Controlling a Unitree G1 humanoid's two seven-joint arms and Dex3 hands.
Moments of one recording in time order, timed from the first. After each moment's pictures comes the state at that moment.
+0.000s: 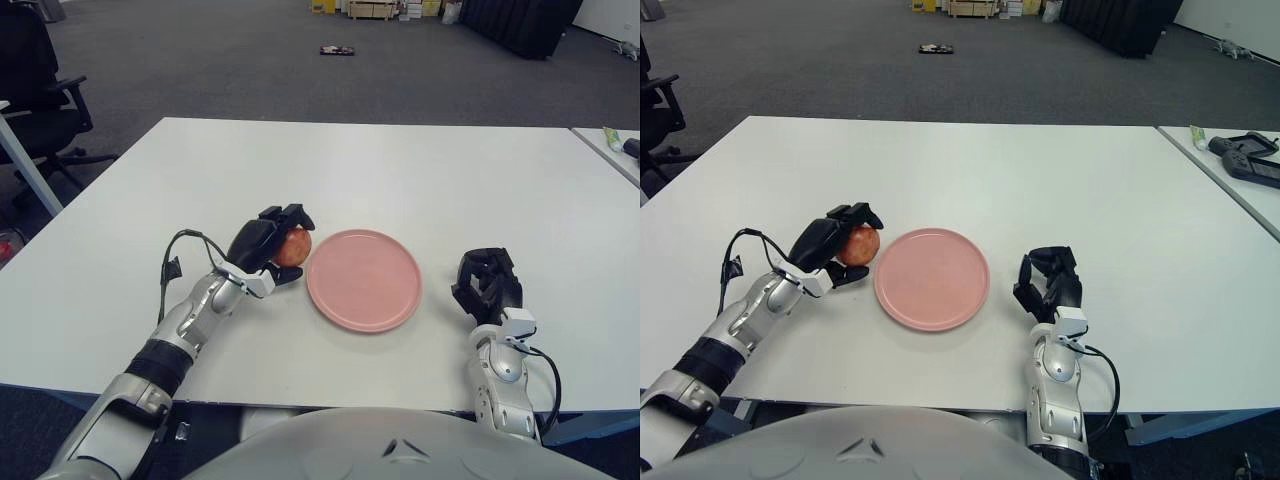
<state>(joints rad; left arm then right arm) -0.12 0.44 -0.32 0.19 0.58 -0.46 0.20 0.30 0.11 -0.12 -0.05 0.00 -0.18 -0.19</state>
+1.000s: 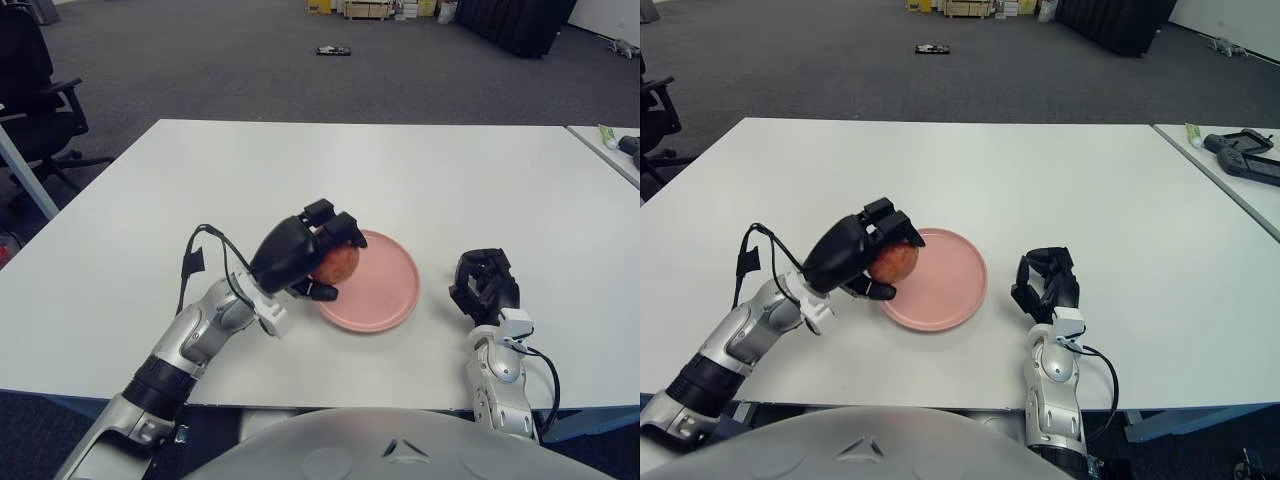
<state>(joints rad) -0.05 0.43 -0.38 -0.09 0.69 -0.69 0.11 0.30 0.11 -0.11 -0.04 0.00 -0.19 -0.19</state>
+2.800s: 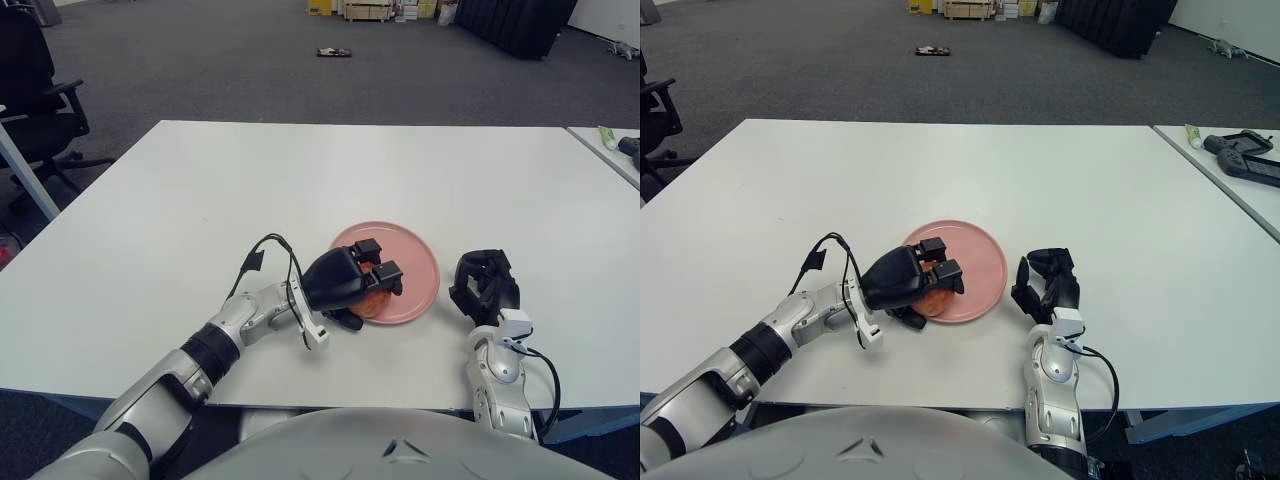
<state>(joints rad) -0.28 0.32 -0.69 0.36 0.99 -0.69 0.35 0.30 0.11 -0.12 -0.03 -0.01 -0.20 -0.19</state>
